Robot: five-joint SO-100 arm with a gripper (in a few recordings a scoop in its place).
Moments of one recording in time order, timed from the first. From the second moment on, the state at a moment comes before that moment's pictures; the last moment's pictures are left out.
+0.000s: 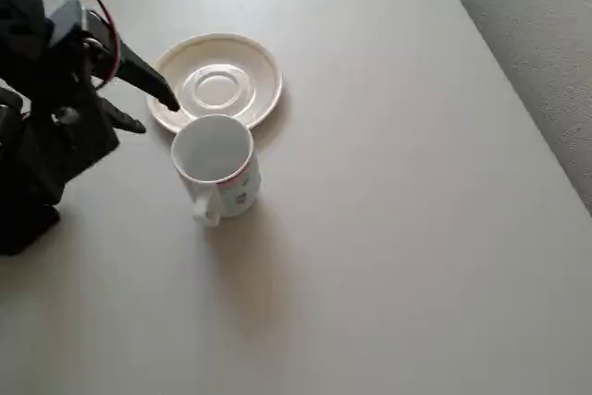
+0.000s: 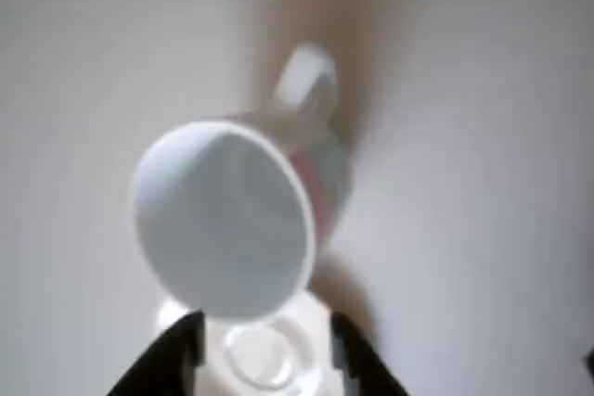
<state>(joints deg) 20.8 128.6 110.1 89.6 -21.9</state>
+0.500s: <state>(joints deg) 21.4 115.4 123.8 73.7 -23.0</state>
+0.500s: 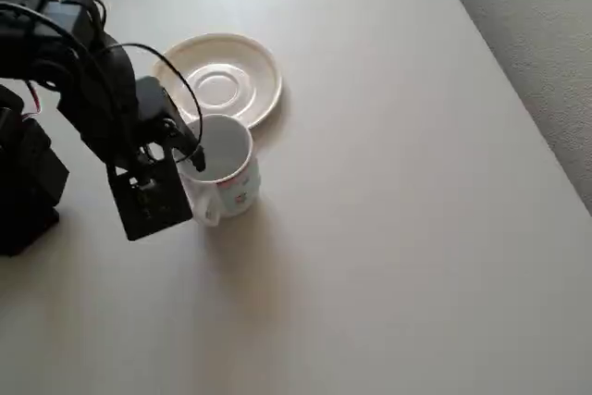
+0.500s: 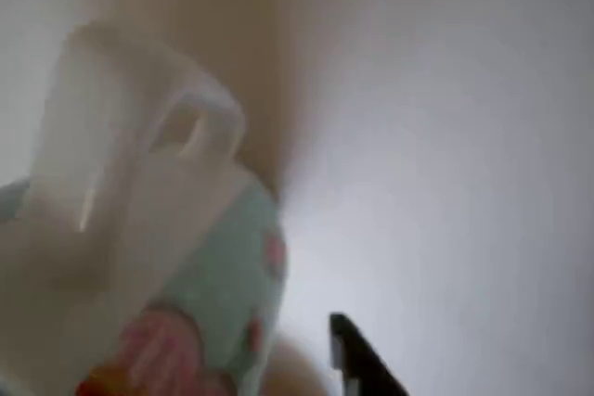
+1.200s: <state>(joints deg) 21.8 104.3 124.9 62.1 -23.4</state>
